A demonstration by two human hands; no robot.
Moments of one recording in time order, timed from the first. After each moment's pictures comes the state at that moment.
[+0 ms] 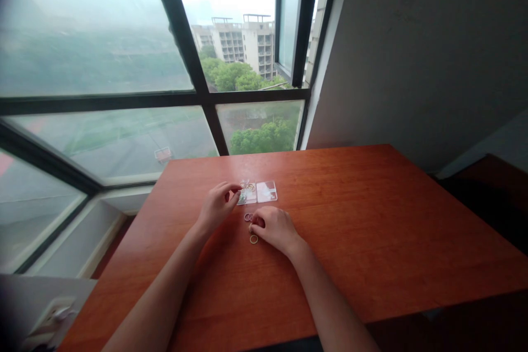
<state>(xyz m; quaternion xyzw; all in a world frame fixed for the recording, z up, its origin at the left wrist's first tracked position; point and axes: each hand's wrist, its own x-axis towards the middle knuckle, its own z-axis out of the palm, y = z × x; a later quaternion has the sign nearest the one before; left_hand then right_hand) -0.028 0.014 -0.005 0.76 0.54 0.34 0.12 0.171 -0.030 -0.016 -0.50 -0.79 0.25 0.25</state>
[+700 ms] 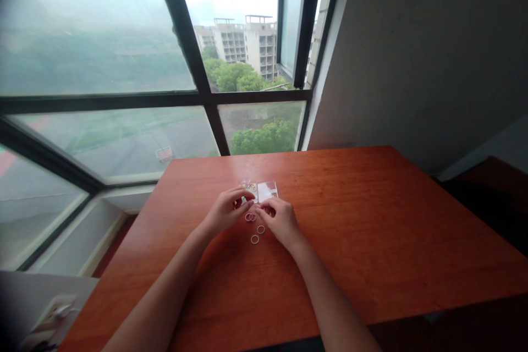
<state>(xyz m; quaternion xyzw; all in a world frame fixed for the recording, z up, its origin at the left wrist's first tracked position) -0.014 0.006 0.003 0.80 0.43 0.33 0.25 0.175 -0.019 -0.024 -0.49 -0.71 0.28 0.43</state>
